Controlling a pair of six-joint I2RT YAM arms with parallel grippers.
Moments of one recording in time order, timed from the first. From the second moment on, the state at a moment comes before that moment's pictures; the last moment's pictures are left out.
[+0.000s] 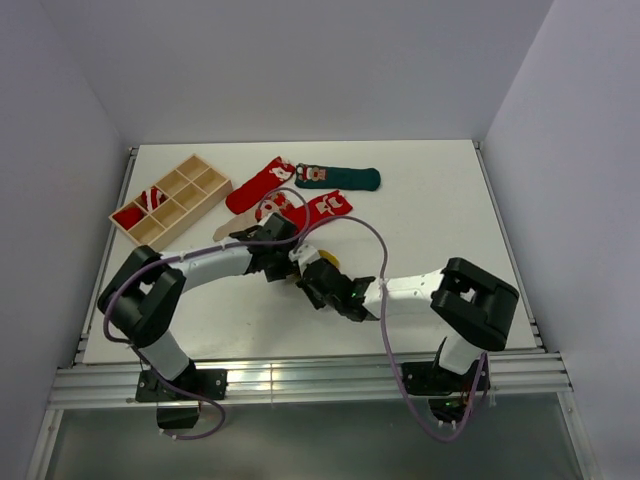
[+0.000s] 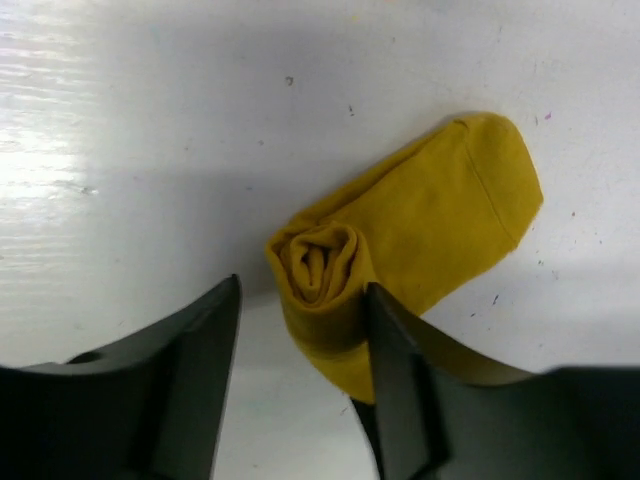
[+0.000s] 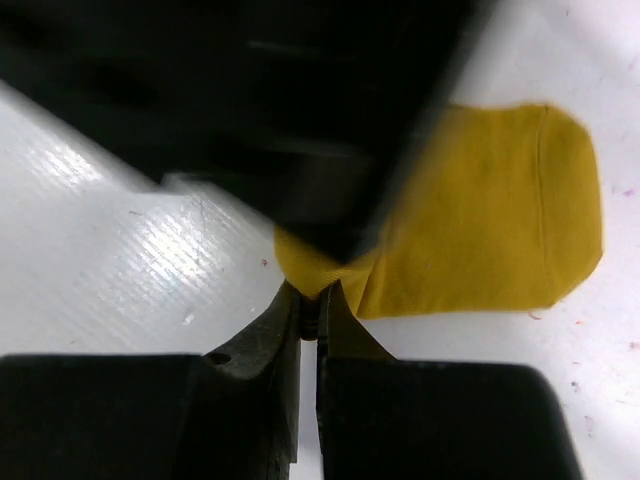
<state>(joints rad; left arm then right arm) -0.71 1.69 0.99 -0.34 -0.08 -0.94 1.08 1.64 0.72 0.17 0.35 0.18</state>
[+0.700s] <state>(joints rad) -0.69 1.36 0.65 -0.06 -0.13 -1.13 0.64 1.72 0.67 0.34 -0.58 0.50</state>
